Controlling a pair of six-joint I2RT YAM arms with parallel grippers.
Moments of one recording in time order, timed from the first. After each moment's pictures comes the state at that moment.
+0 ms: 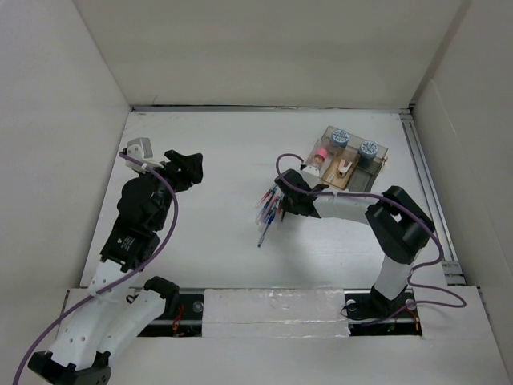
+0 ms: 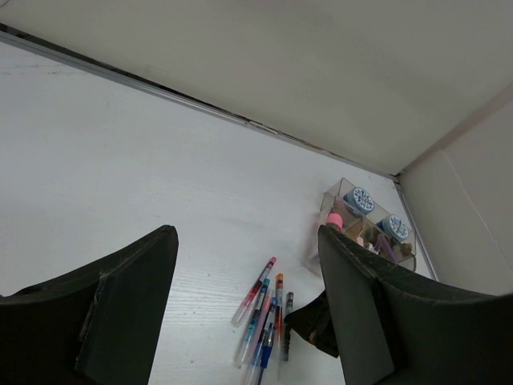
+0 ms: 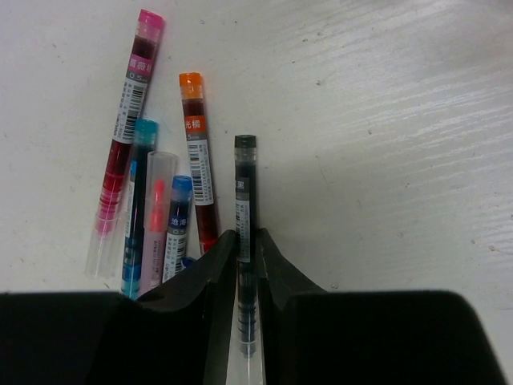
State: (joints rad) left arm -0.42 0.67 0.84 -0.20 -0.26 -0.54; right arm 0.74 1.79 1.03 -0.21 0.41 1.00
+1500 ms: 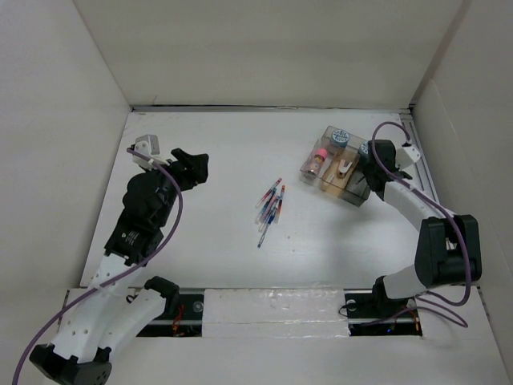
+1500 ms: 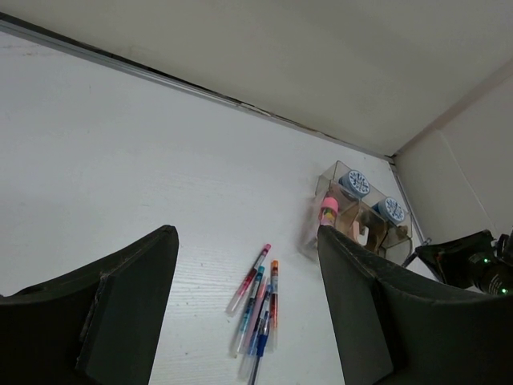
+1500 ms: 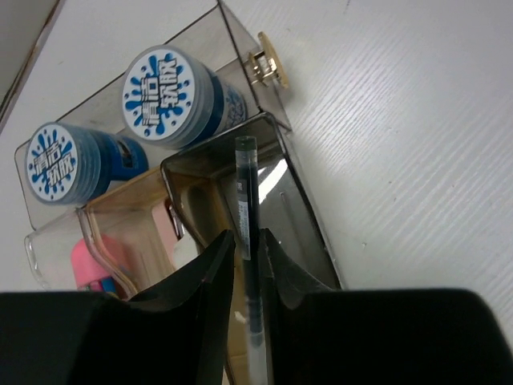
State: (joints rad) left arm -0.42 0.71 0.84 -0.19 -0.21 -0.55; right arm 0.07 1.47 0.91 -0.15 0.54 0.91
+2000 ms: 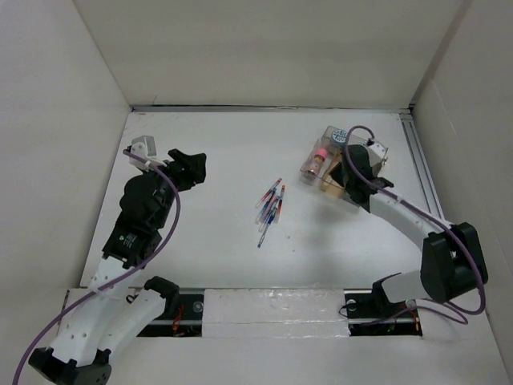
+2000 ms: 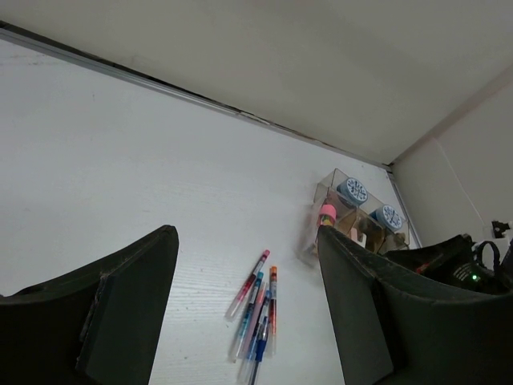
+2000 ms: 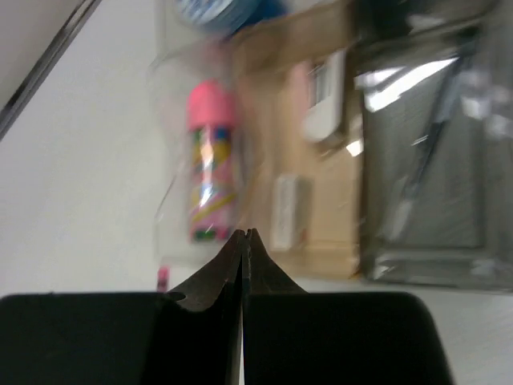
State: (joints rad) left arm -0.42 0.69 0.84 -0.19 -0.22 -0.55; right arm 0.27 1.41 0.90 -0.13 0.43 0.90
